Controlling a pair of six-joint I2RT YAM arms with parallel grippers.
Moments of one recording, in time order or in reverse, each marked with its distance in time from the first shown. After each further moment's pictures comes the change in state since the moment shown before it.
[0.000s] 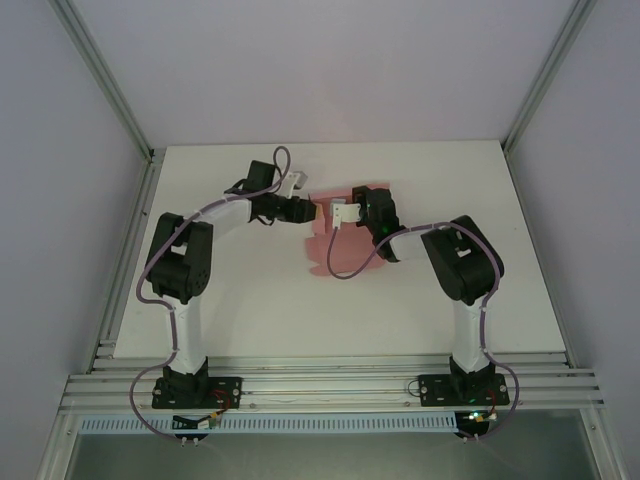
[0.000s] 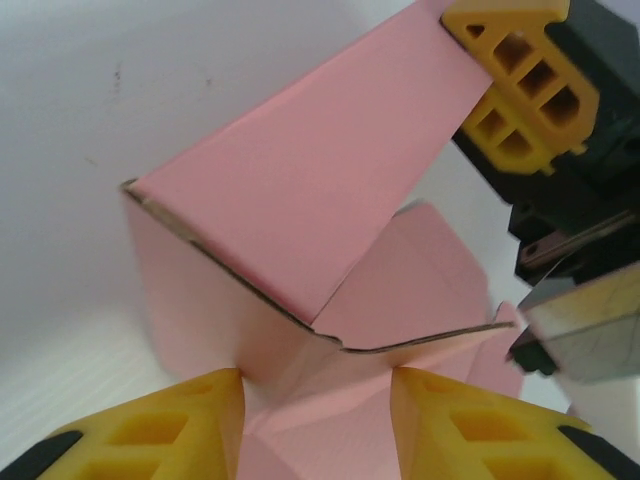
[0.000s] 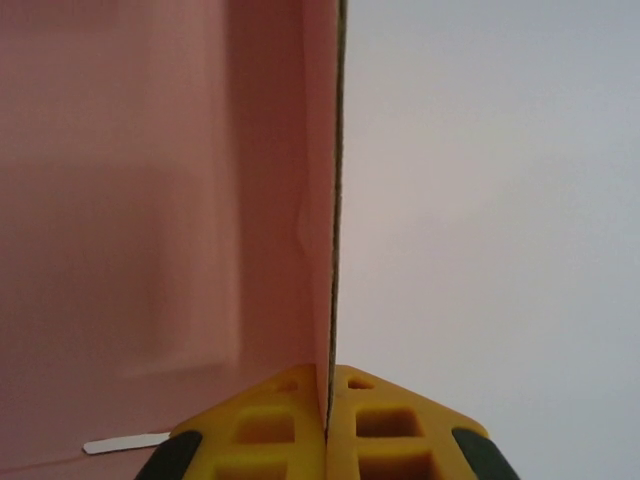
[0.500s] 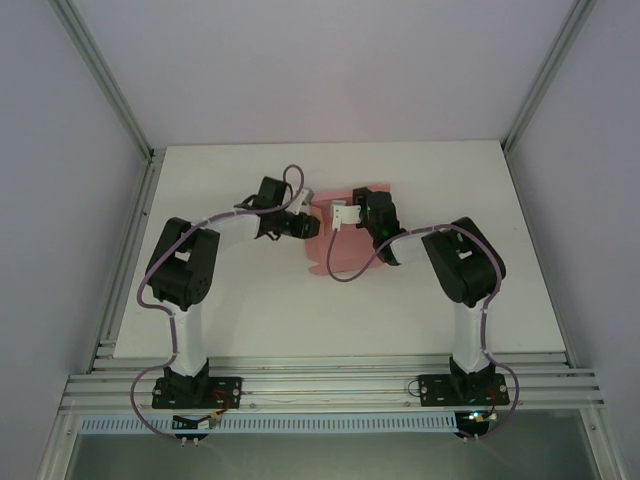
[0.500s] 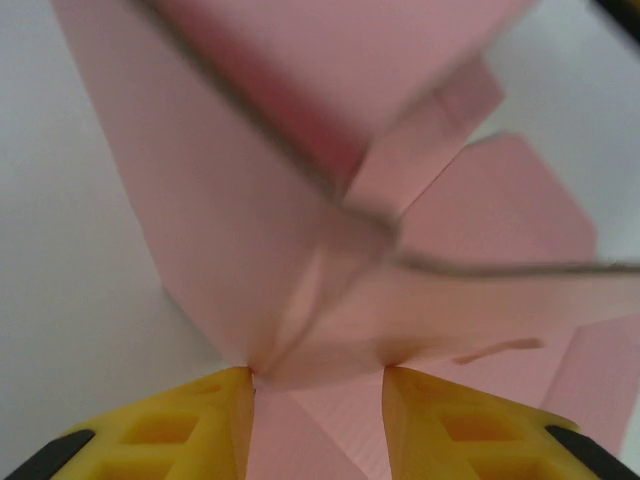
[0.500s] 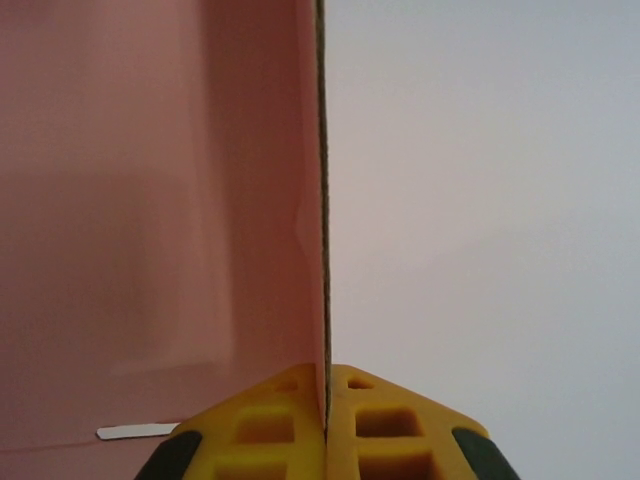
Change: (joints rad) left arm -0.079 -0.058 -0.194 0.099 -0.219 0.041; right arm 0.013 -0.022 -0.048 0.048 0.014 0.010
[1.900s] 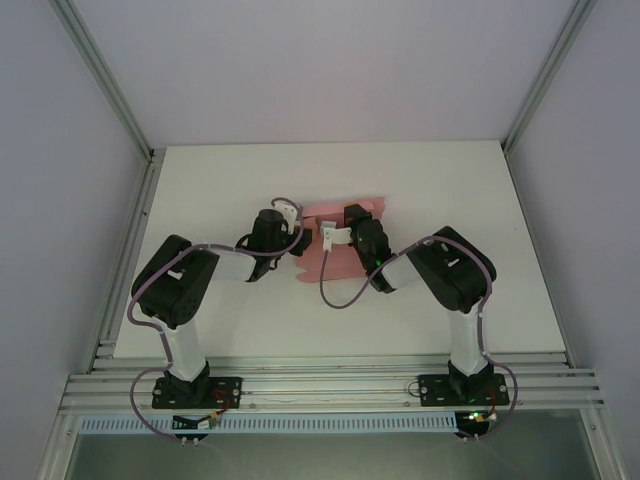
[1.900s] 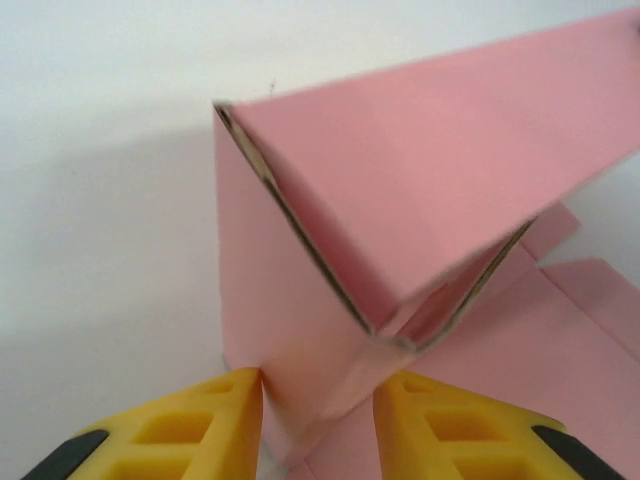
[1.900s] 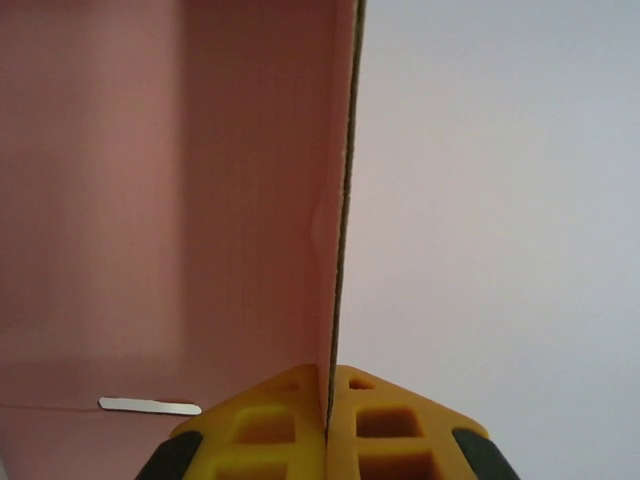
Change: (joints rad) left arm -0.082 -0.145 -0.421 0.645 -0.367 -0.081; right arm 0.142 0.001 -0.182 0.303 0.196 -0.100
